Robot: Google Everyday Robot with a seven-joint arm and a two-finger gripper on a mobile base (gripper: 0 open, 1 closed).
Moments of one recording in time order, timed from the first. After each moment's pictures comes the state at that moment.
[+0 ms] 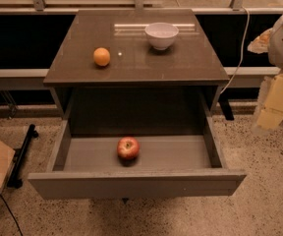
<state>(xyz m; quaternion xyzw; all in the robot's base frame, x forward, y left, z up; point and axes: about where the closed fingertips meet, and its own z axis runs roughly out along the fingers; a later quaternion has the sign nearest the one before) 0.438 -0.216 0.978 -0.60 0.78 -0.04 0.16</state>
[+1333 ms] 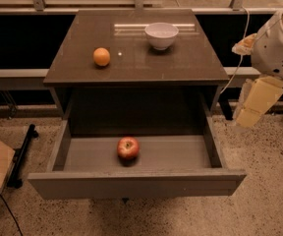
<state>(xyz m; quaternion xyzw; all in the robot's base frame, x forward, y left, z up) 0.460 -0.195 0.961 -0.61 0.77 -0.01 0.21</state>
